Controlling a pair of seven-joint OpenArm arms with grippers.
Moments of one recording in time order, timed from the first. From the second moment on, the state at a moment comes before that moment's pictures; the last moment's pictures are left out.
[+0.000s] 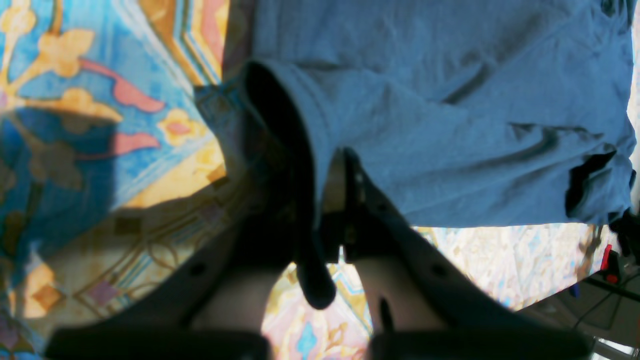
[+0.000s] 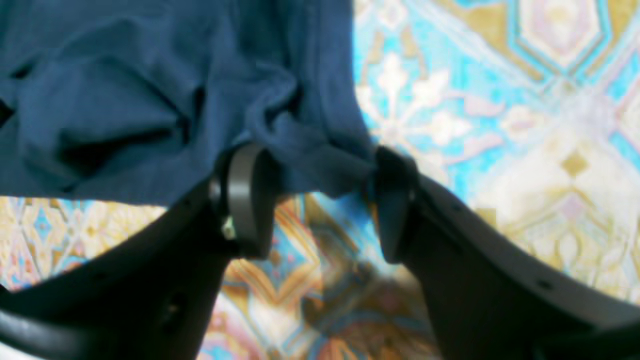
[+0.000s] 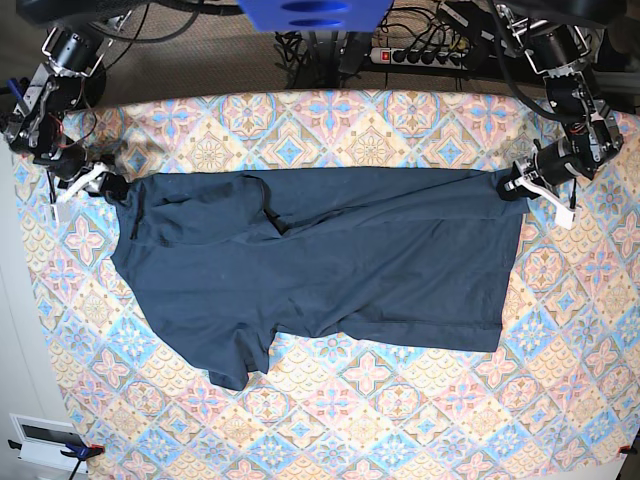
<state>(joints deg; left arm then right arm) 6.2 -18.5 -32.7 78.8 -50.9 -21.5 67.0 -5.7 22.4 37.3 71.3 41.9 40.9 -60.1</state>
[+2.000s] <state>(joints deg) 25.5 -22.1 -37.9 94.0 -51.3 -22.0 67.4 -24.2 20.8 38.9 88.6 42.3 41.3 -61.3</state>
